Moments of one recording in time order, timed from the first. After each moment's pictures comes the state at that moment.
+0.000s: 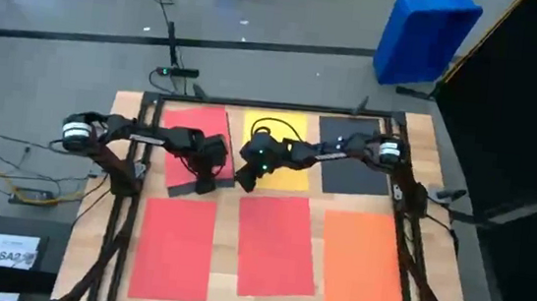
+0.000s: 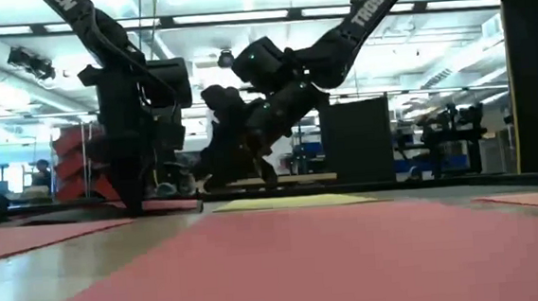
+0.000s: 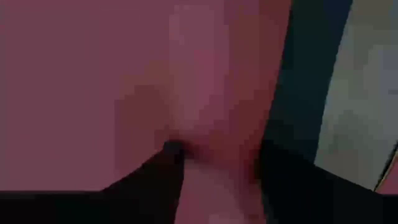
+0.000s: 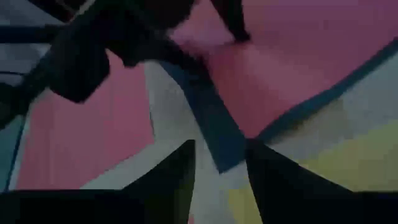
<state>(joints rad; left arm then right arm) 0.33 1.51 0.74 -0.58 0.04 0.02 -0.19 2.17 1.41 0.11 -0.32 0.49</state>
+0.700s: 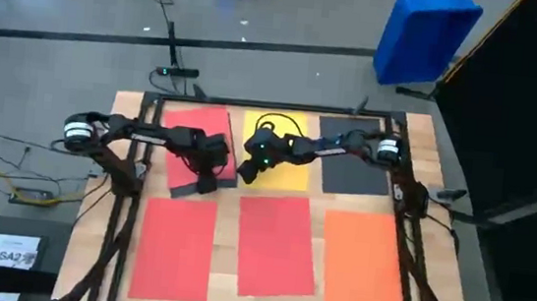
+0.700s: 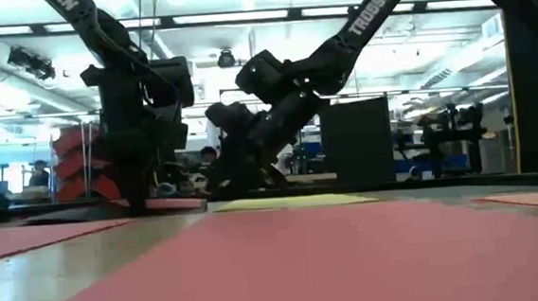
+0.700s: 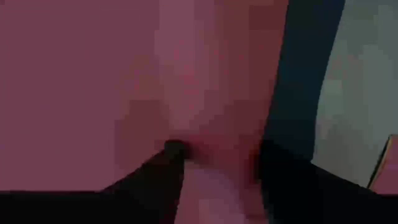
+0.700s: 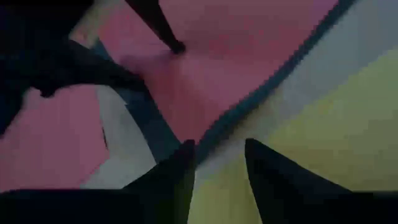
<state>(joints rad) 0.33 1.51 0.74 -0.57 0.07 0.02 -0.23 2.22 1.45 0.09 -0.27 0.55</state>
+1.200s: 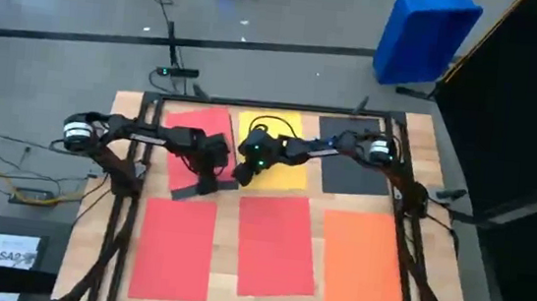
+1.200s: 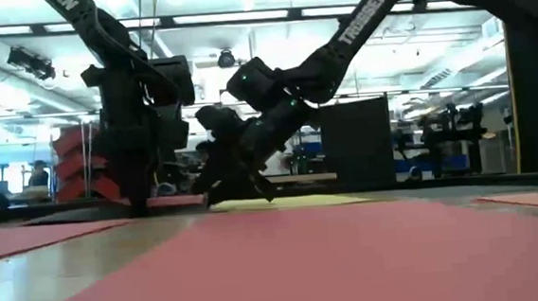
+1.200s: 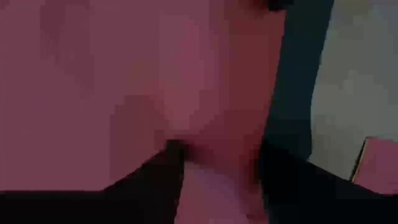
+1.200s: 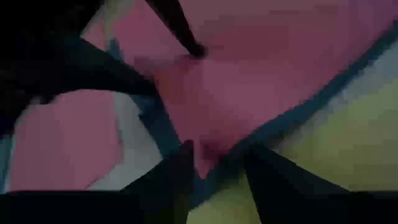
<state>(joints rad) 0.33 1.51 0.74 -0.56 0.11 0.02 -0.23 2.27 1.49 0.10 -0.39 0.56</state>
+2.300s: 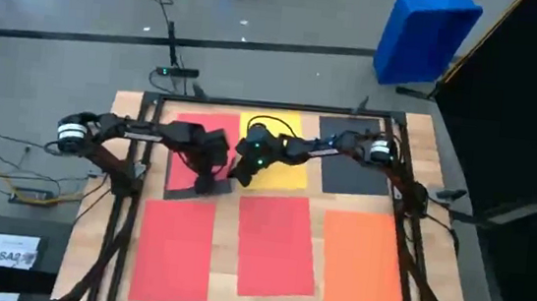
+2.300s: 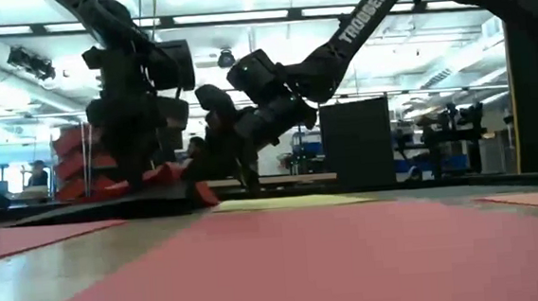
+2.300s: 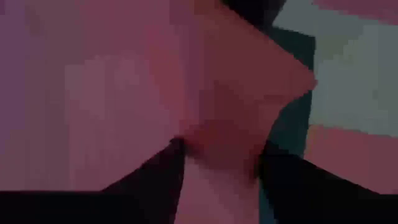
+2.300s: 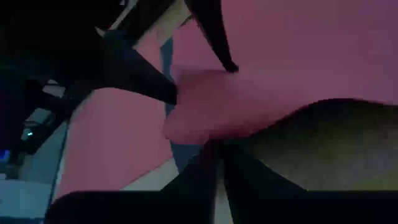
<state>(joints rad) 0.33 1.46 0.85 -0.74 0.18 0.05 -0.23 2.26 1.49 0.19 -0.51 0.55</state>
